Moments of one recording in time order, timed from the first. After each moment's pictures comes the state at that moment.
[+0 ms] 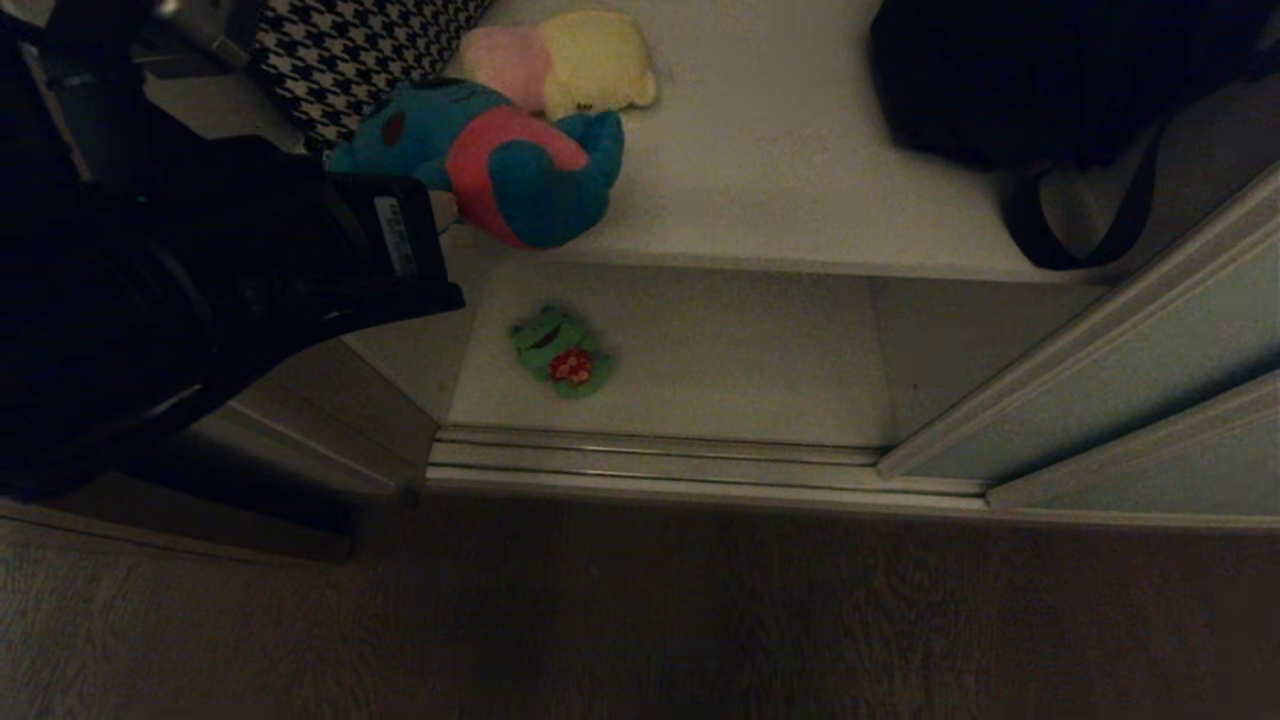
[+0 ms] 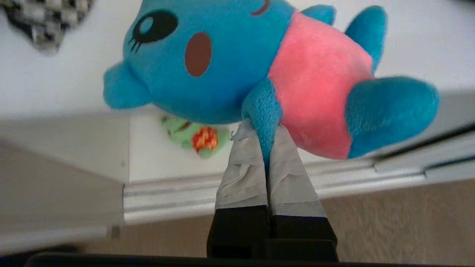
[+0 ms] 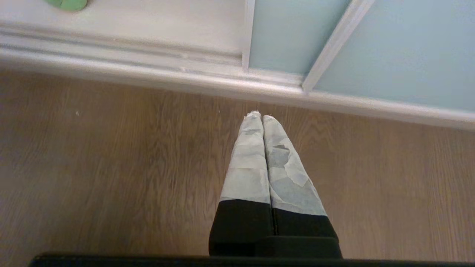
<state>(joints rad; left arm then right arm) -0.70 1.32 -1.07 -0.36 0.43 0.05 0.00 0.00 0.00 0.02 0.00 -0.01</state>
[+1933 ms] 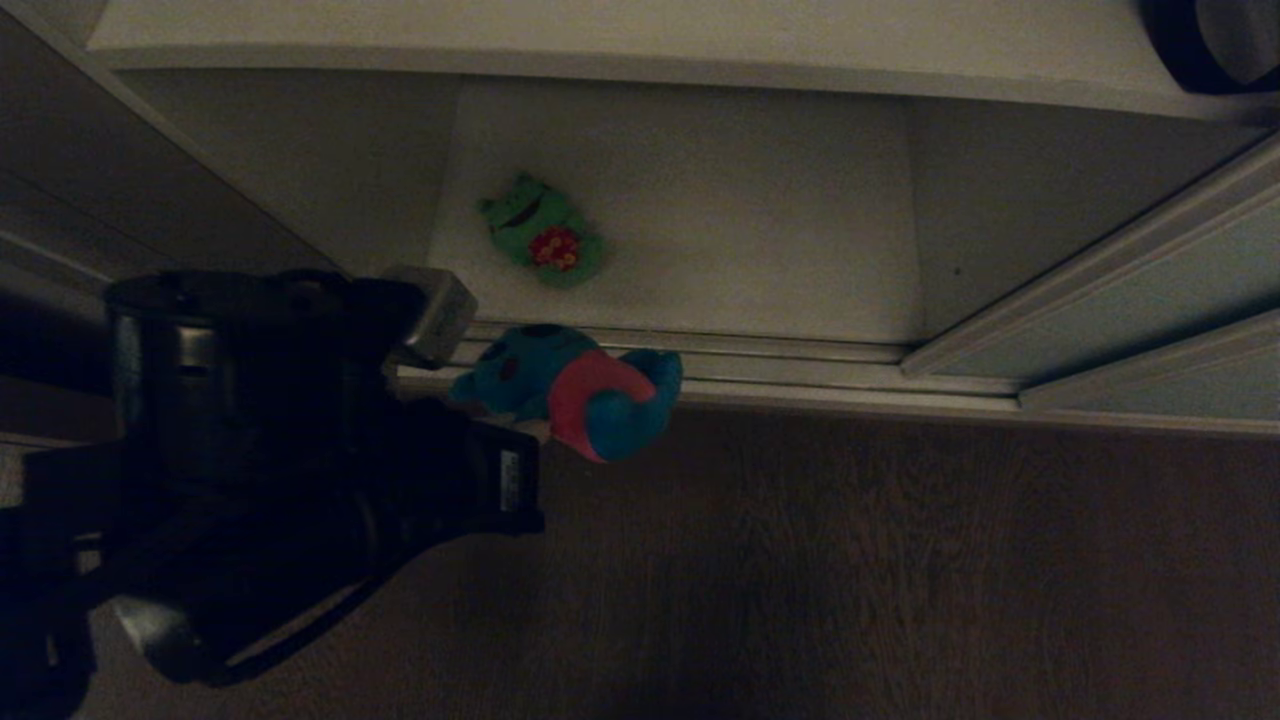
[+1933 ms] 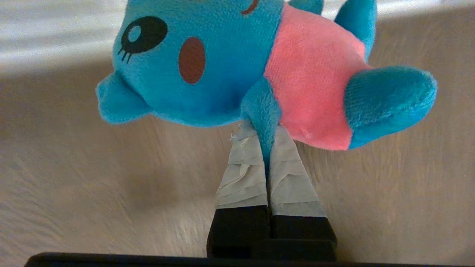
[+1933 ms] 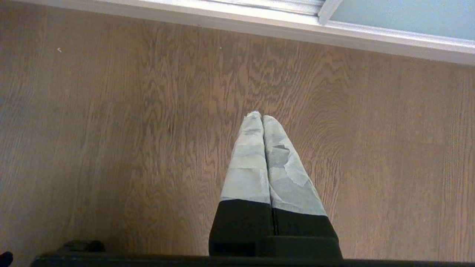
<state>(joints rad) -0.73 1.43 -0.80 -0.37 0.29 -0.11 0.00 0.00 0.00 0.02 0.00 -0.01</state>
